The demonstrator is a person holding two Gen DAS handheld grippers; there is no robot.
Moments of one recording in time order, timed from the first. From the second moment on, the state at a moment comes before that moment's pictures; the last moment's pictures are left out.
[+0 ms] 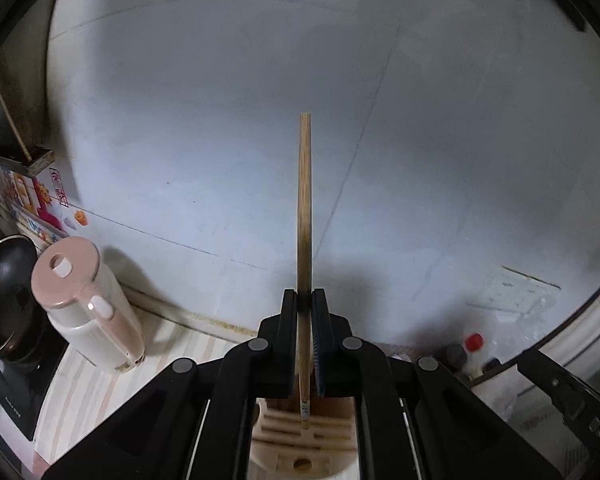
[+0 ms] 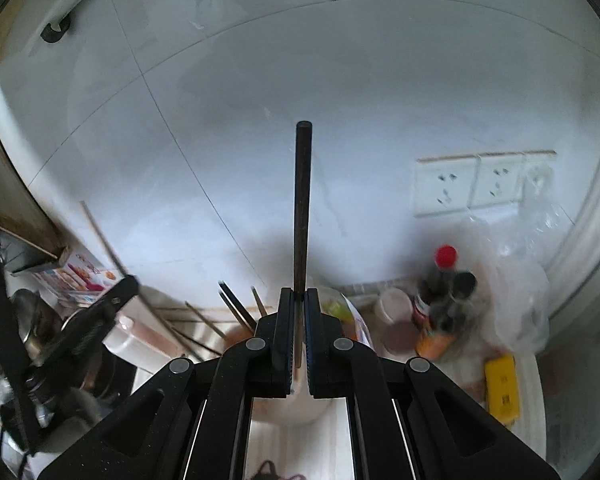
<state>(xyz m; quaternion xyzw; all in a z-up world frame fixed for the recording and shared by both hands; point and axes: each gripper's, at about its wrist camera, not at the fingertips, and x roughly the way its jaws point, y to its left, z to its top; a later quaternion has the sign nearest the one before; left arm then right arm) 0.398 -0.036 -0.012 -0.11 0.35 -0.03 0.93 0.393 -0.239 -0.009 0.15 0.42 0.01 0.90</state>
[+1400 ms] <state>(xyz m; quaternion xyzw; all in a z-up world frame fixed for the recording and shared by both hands) 0.336 -0.012 -0.076 0.03 0.41 0.02 0.91 0.368 -0.203 -0.129 0.06 0.50 -0.05 0.86</state>
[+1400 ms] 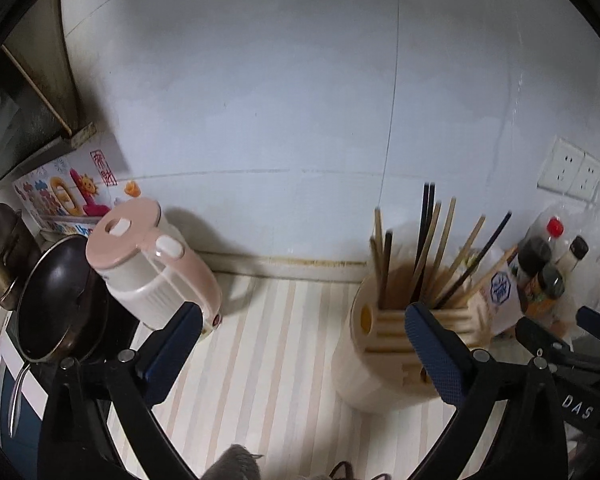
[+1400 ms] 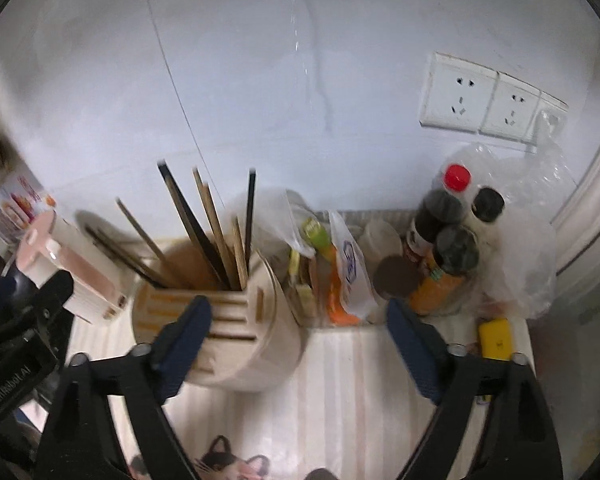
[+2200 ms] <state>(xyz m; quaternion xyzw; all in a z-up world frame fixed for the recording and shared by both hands) 0.233 0.013 -0.039 0.04 0.38 -0.03 0.92 0.239 -0.183 -0.075 0.05 0.43 -0.15 0.89</state>
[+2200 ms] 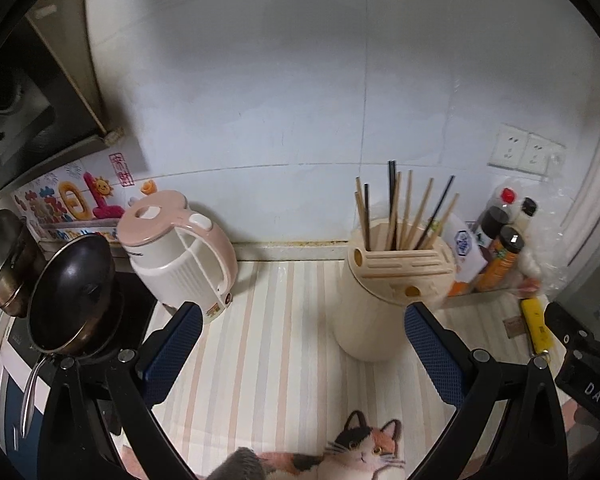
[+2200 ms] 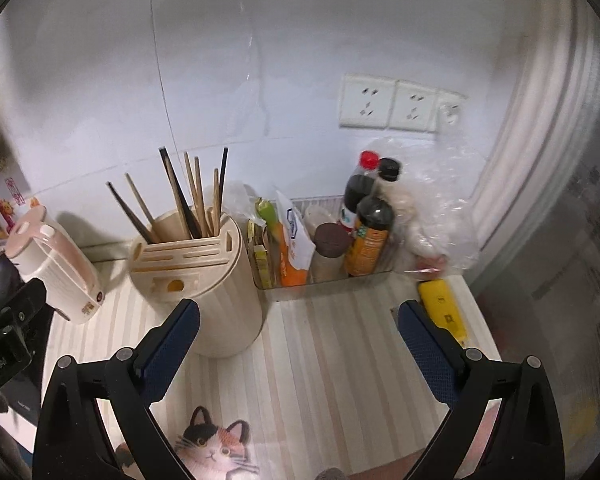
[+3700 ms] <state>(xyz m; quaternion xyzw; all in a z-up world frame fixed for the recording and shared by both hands) 0.015 0.017 0.032 0.02 0.37 -0.01 0.93 0.003 -0.160 0.040 0.03 0.35 -0.11 0.93</state>
